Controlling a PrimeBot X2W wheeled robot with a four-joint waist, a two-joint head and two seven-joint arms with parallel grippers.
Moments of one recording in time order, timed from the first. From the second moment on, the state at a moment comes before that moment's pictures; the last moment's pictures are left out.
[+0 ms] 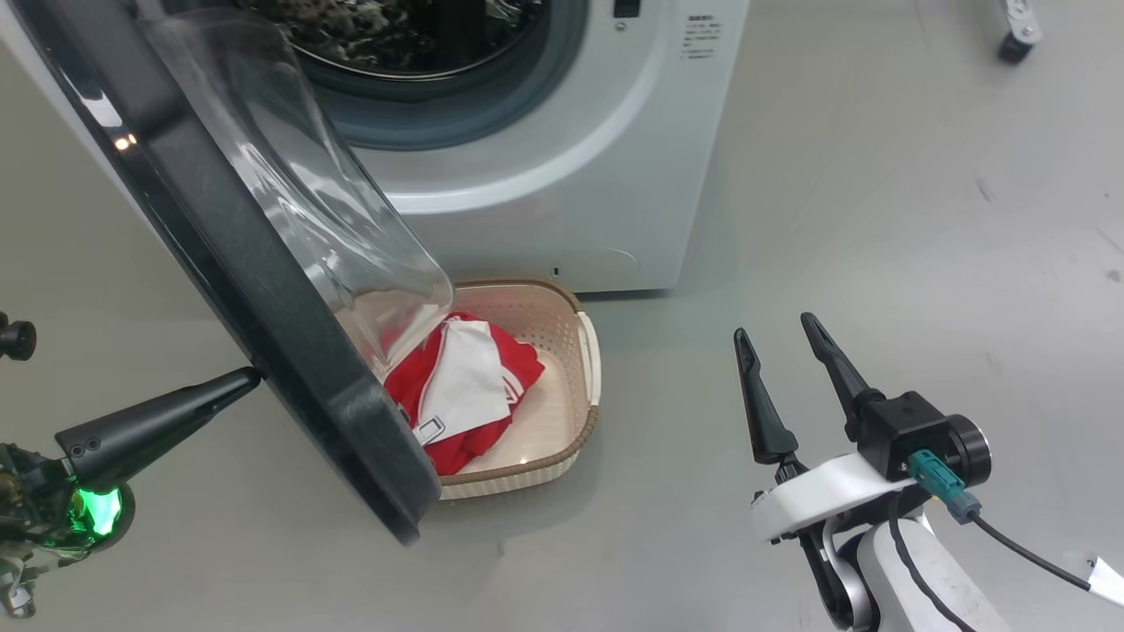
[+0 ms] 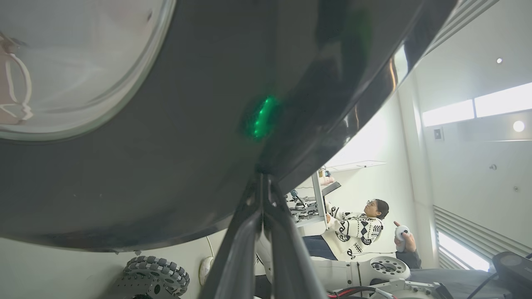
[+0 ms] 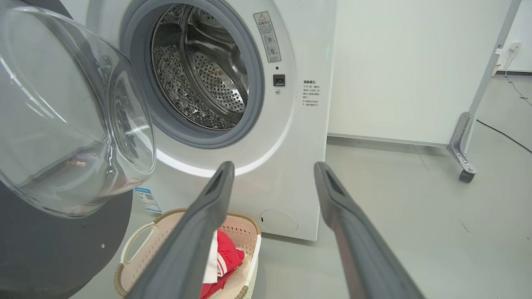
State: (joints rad) left arm -0.17 0.46 0.07 -0.16 -2.05 -0.04 1.11; right arm -0.14 -0.06 0.35 0.17 0.27 -0.08 -0.24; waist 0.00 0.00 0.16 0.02
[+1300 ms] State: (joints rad) left arm -0.63 0.42 -0.02 -0.16 -2.06 0.12 0.98; right arm -0.29 -0.06 0.42 0.12 0.31 -0.10 -0.25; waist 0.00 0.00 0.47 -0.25
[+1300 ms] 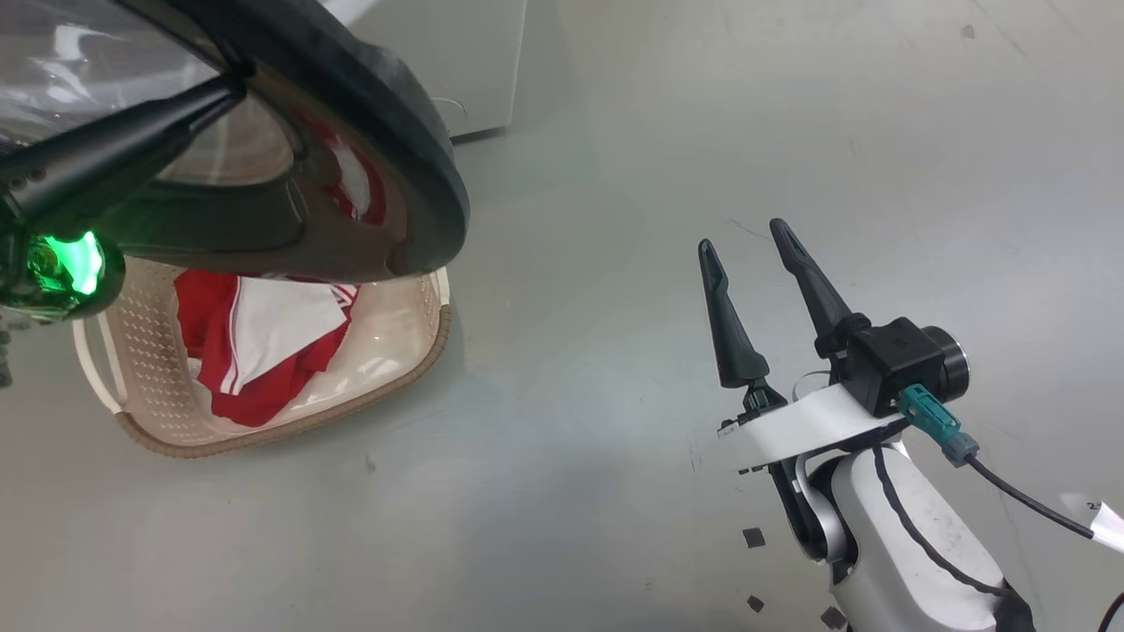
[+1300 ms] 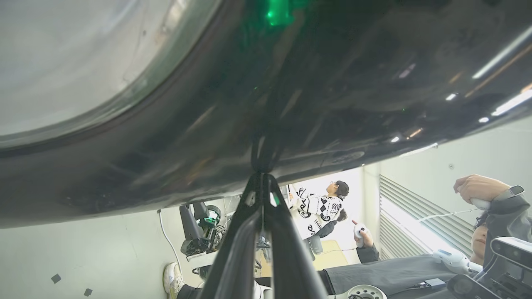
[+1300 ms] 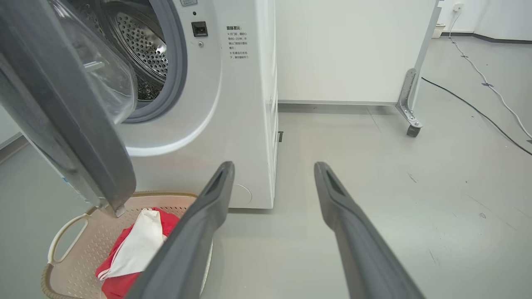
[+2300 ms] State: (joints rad) left arm -0.93 0.39 -0.04 0.10 -2.01 0.12 0.85; right arm -0.34 -0.06 0.48 0.09 0.39 -0.11 -0.25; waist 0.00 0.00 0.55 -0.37
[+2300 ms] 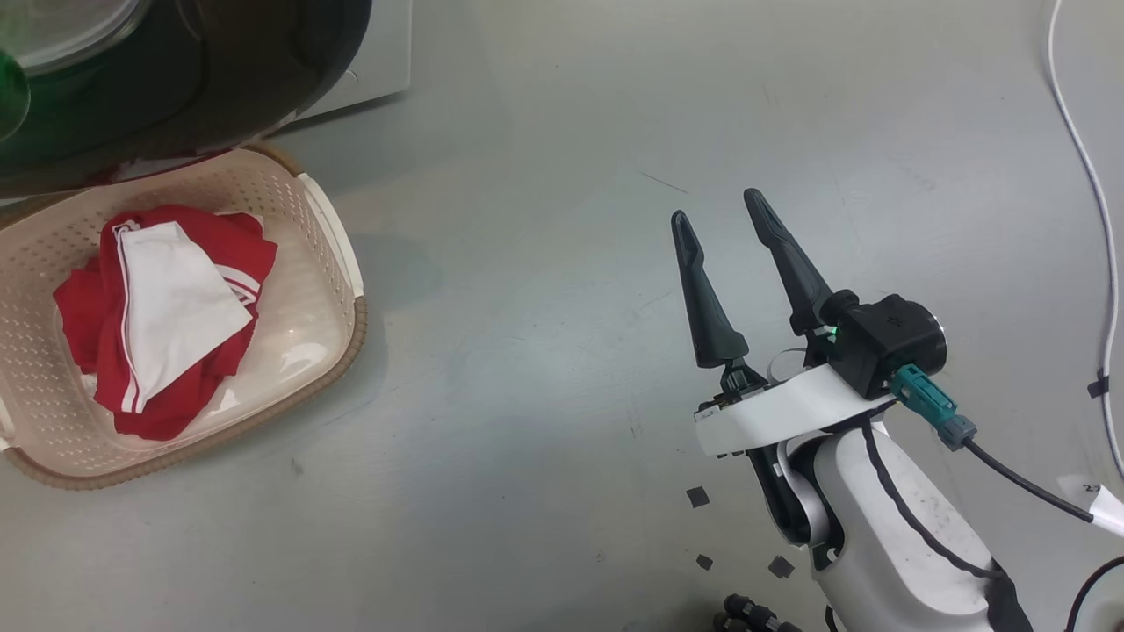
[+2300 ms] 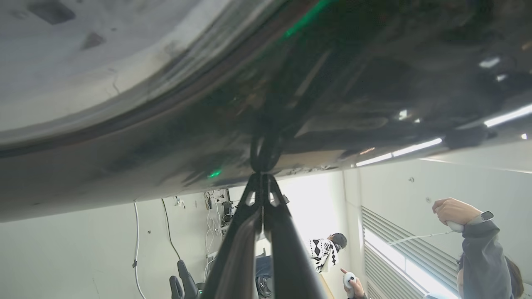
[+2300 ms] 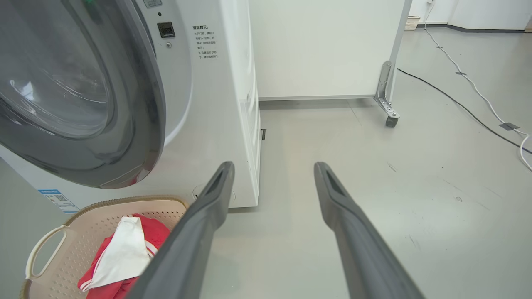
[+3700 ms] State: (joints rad) left arm -0.57 0.25 -0.01 0.20 -2.04 -0.11 0.86; right arm -0.32 -0.07 0.36 0.18 0.29 -0.12 -0.25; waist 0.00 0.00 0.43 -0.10
